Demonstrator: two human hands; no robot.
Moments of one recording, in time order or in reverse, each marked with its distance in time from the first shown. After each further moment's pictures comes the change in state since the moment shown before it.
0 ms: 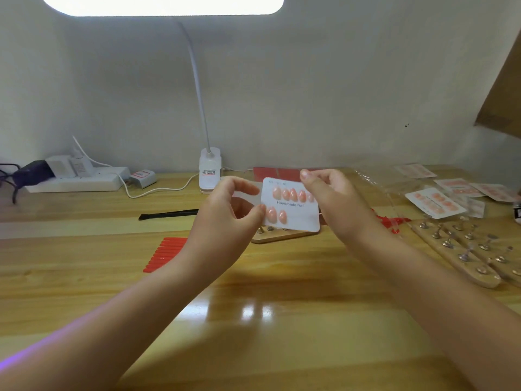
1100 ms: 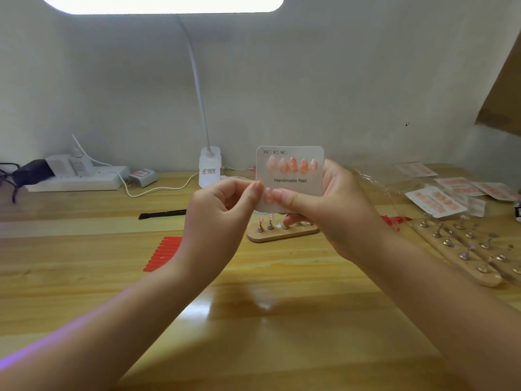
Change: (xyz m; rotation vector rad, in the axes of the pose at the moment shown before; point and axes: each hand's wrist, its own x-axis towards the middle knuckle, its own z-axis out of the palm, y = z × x) left_hand -0.005 0.011 0.000 -0.103 0.115 0.241; right_hand -0.021 -0.023 0.007 0.383 -0.188 -0.128
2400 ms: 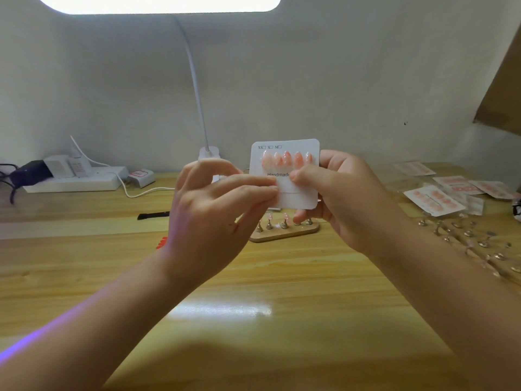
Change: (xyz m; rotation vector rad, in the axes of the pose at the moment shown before) left_hand 0.009 -0.002 -0.016 0.613 0.082 0.837; right_hand -0.001 -0.023 0.000 -0.032 0.046 0.049
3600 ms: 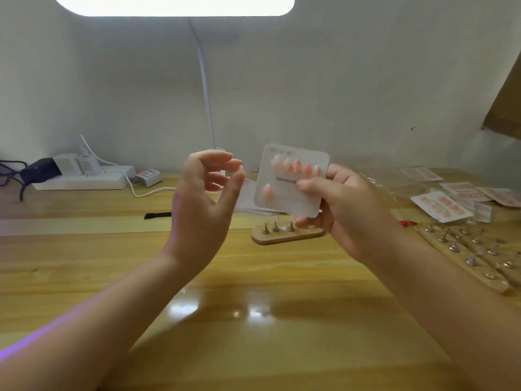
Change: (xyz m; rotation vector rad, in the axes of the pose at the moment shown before) left_hand -0.013 -0.019 0.013 -0.416 0.115 -0.682; right_hand 0.005 0.018 -0.003 0.181 -0.052 0.077
